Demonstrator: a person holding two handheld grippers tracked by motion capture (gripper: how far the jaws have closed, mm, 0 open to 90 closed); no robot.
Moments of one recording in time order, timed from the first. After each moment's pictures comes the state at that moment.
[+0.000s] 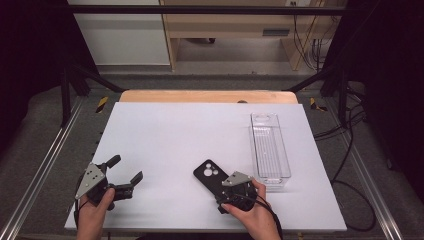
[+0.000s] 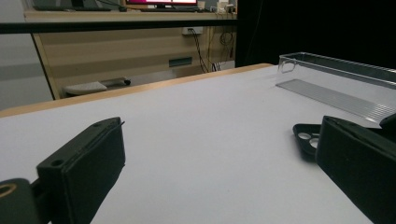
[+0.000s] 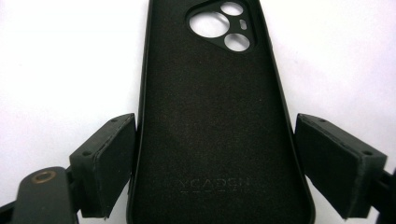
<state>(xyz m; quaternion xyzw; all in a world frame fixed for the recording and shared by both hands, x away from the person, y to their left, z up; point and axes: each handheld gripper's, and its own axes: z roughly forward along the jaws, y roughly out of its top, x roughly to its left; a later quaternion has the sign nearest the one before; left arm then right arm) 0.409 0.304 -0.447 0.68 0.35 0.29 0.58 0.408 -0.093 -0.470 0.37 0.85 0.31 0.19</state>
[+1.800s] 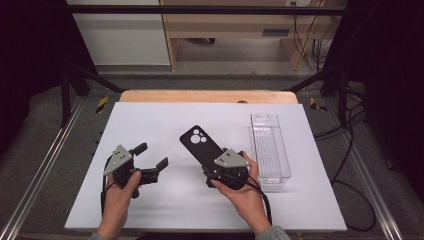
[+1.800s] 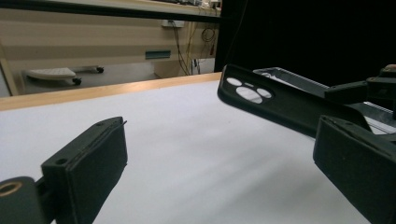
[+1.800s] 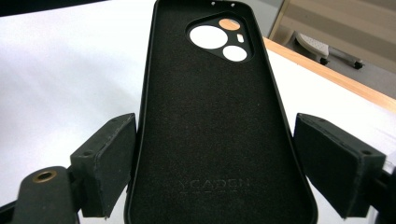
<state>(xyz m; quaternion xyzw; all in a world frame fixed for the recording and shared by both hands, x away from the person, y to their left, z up) 0.440 0.239 -0.424 0.68 0.37 0.23 0.59 0.439 -0.068 -0.419 0.33 0.79 0.44 0.29</state>
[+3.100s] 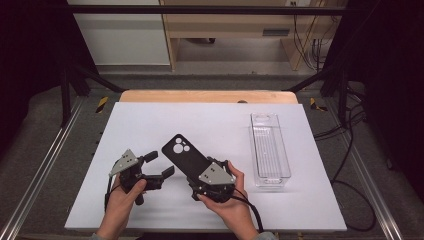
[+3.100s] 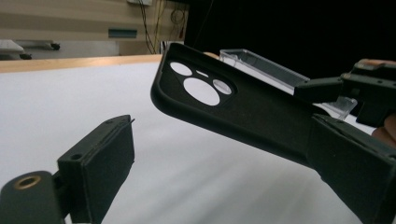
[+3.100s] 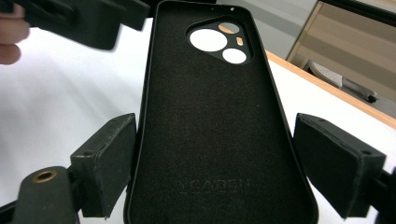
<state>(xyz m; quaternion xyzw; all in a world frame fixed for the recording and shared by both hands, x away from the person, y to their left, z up) 0.441 0.229 -0.437 0.70 0.35 0.16 0.60 0.411 -0.034 -0.431 0.27 0.78 0.47 0.30</state>
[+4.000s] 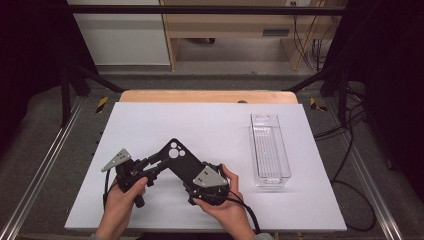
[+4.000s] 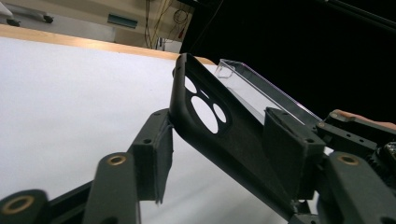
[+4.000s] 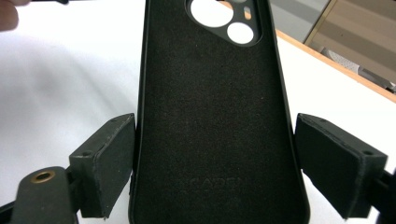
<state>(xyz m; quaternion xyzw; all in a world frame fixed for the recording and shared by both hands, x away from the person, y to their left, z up) 0.441 0.238 -0.435 0.65 0.41 0.09 0.63 0.412 -0.022 -0.446 0.27 0.81 0.45 0.28</state>
